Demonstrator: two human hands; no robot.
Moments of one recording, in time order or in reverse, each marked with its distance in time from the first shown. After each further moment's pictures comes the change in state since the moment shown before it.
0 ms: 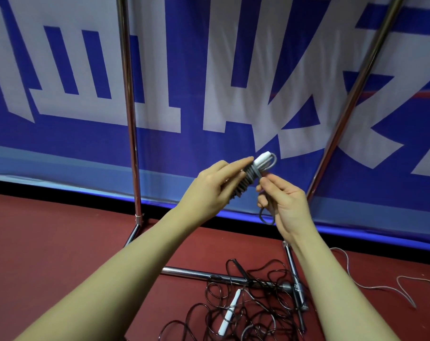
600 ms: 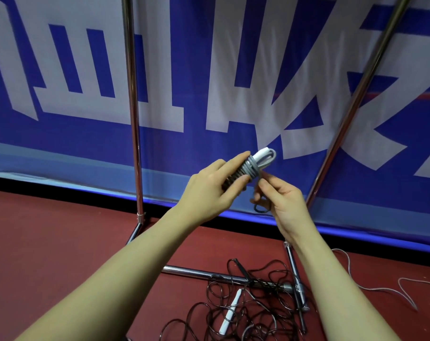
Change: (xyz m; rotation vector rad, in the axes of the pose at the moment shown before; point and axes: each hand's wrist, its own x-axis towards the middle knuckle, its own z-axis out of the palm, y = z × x) left_hand -0.003 0.003 -0.009 0.127 0.007 -0.063; right_hand 0.002 0.006 0.001 -0.264 -0.096 -0.068
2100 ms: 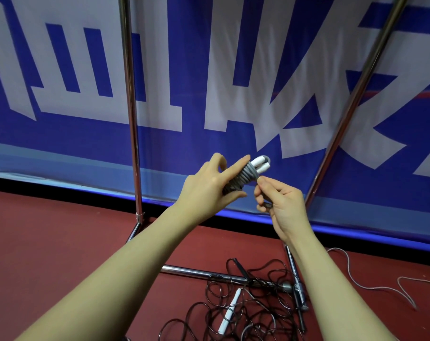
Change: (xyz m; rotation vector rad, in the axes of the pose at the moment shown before) left_hand 0.001 -0.011 0.007 0.362 -0.060 0.113; right_hand -0.003 -0.001 0.005 0.130 0.114 0.058
